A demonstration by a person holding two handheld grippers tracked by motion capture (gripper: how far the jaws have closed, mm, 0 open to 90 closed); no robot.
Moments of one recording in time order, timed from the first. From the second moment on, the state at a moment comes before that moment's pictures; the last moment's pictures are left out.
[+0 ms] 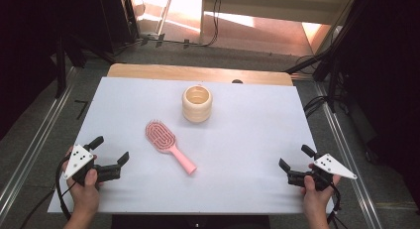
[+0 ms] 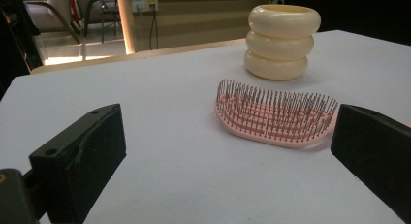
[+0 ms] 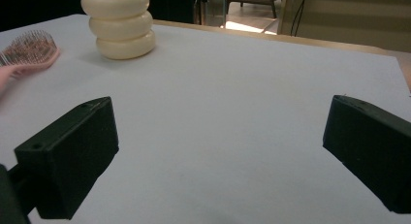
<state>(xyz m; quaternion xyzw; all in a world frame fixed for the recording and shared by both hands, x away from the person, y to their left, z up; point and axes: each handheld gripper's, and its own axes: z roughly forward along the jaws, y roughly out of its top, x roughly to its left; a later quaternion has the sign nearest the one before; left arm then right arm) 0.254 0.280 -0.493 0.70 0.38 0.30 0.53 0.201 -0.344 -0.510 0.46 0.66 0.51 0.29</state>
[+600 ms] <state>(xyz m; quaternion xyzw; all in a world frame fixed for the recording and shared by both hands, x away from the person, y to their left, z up) 0.253 0.278 -0.494 0.70 0.37 0.30 0.53 0.203 -0.330 -0.493 0.44 0.68 0.52 0.28</state>
